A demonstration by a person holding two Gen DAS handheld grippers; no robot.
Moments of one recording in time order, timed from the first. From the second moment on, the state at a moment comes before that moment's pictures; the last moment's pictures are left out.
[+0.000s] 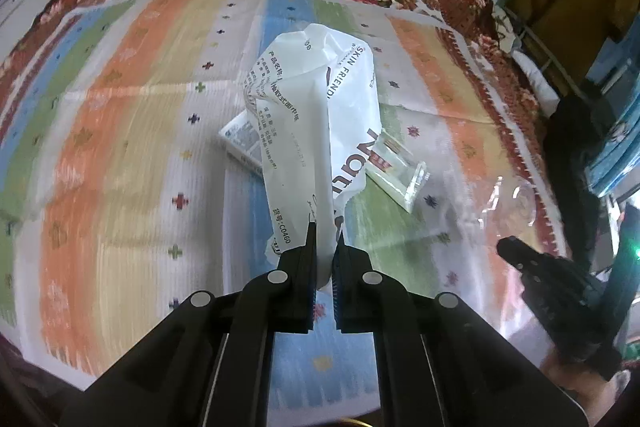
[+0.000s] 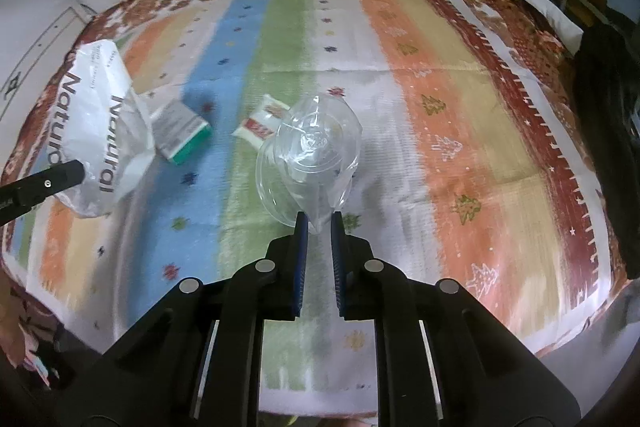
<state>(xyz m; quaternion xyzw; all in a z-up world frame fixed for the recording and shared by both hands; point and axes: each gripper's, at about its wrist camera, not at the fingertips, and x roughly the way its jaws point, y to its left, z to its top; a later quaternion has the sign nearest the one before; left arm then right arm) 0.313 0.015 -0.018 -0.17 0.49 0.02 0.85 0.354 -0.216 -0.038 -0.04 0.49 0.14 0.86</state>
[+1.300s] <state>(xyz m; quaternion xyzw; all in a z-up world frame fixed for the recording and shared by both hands) 0.186 0.010 0.019 -0.19 0.45 -0.03 0.87 0.278 -0.185 -0.025 -0.02 0.52 0.20 0.83</state>
